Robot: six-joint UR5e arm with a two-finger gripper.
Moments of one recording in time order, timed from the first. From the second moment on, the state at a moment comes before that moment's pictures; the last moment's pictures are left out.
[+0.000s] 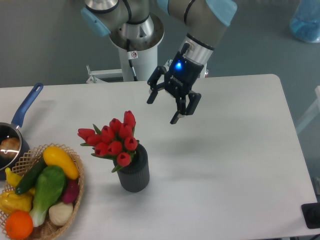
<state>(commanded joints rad) 2.71 -1.60 -1.97 -1.09 0.71 1.53</state>
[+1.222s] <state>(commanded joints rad) 2.64 -1.73 -1.93 -0.94 0.63 1.46</state>
